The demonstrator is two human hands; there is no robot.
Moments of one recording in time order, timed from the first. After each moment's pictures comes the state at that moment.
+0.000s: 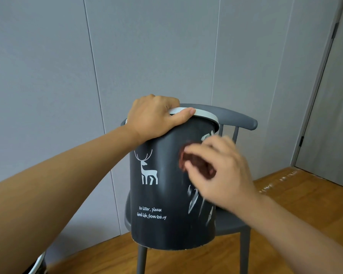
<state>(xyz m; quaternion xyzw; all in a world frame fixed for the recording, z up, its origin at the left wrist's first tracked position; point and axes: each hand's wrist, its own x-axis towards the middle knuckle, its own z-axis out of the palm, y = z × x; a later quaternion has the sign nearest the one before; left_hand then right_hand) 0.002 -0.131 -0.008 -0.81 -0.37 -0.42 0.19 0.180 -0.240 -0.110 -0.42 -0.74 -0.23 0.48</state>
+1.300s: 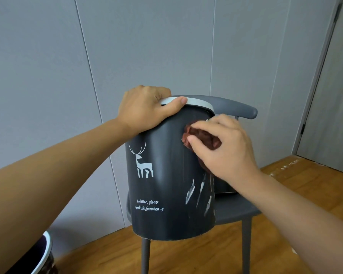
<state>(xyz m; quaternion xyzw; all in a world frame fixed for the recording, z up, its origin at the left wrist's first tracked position) -0.007 -0.130 -0.008 -0.81 -0.37 -0.43 0.16 0.187 -0.222 -0.098 -0.46 -0.67 -0.19 0.54</state>
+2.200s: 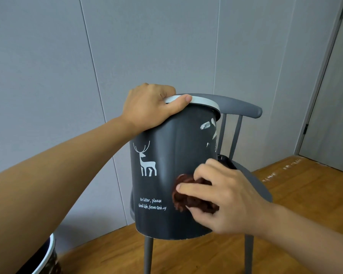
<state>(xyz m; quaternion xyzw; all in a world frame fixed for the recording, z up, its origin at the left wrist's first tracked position) -0.011 -0.126 -0.009 -0.81 -0.37 -0.43 0.14 0.185 -0.266 -0.142 -0.30 -0.87 -0.21 0.33</state>
